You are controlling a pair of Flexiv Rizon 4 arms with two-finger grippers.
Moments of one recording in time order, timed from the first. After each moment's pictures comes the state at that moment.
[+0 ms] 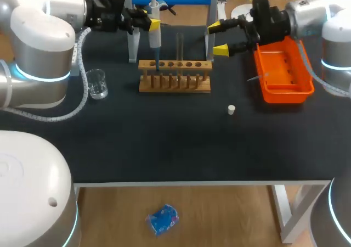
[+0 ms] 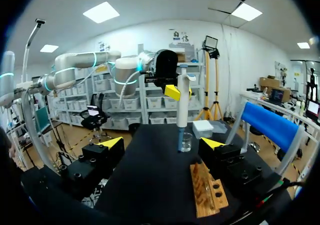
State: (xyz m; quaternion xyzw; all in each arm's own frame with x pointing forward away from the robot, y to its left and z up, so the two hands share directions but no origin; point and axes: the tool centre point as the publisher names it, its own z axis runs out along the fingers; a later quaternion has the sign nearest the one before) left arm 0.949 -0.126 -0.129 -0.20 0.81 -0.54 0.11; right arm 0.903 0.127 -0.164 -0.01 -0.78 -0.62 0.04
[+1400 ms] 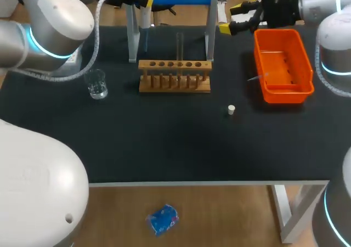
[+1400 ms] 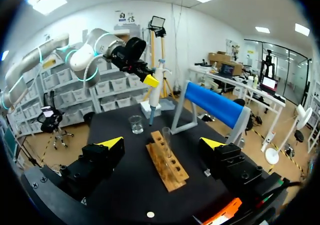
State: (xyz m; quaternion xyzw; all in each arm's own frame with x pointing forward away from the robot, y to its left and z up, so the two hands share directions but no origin) left arm 1.058 -0.100 -0.143 -0.36 0.81 -0.44 0.14; right arm 0.967 0.091 -0.149 -0.21 -0.83 -0.51 -0.10
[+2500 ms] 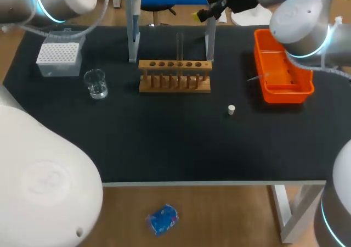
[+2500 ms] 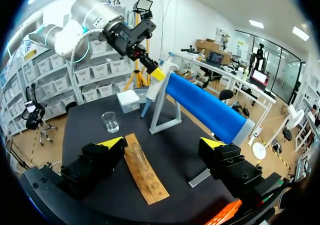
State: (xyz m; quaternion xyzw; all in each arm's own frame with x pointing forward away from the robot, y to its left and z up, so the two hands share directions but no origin) left arm 1.163 -0.067 -0.167 -0.47 0.80 -0.34 0.15; right arm 1.049 0.150 -0.171 -0.24 -0.85 -0.45 -0.14
